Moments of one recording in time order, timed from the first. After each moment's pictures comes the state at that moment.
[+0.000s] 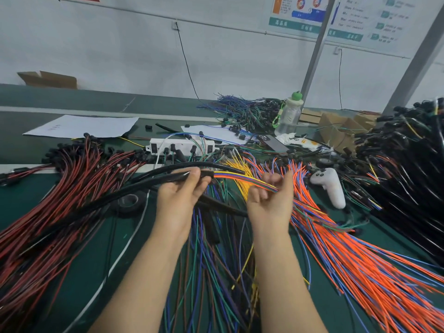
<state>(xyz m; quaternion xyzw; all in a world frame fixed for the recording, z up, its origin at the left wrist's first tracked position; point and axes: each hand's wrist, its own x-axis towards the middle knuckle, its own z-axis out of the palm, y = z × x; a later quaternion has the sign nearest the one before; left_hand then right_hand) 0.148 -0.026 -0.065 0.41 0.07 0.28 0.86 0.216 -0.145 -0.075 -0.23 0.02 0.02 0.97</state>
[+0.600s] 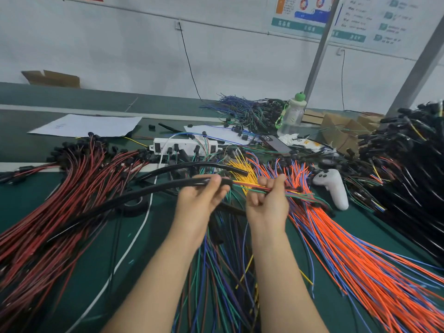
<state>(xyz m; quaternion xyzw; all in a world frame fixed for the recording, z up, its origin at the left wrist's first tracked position) 0.148 -0.041 -0.072 0.45 0.06 0.22 0.86 0.201 -0.136 -0.062 -0.26 0.08 0.00 0.96</state>
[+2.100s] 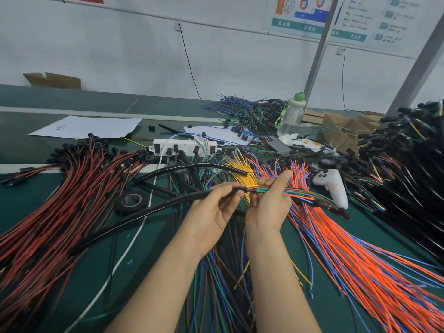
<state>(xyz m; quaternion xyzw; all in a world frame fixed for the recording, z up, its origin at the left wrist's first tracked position) 0.143 -0.052 -0.073 0.35 0.03 0.06 0.93 0.199 -0.128 -0.060 -0.38 0.10 -0.14 0.91</state>
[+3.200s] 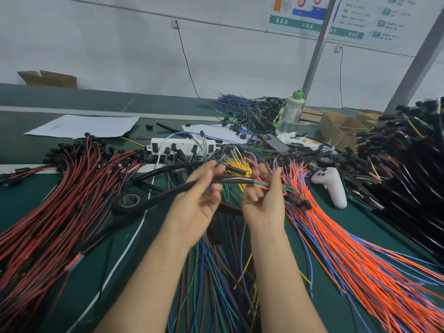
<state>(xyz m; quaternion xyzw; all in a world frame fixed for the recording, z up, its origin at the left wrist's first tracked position) 0.146 -0.031 -0.067 0.32 0.01 0.11 0.94 0.205 -0.138 -0.062 -0.21 0.07 0.10 0.97</state>
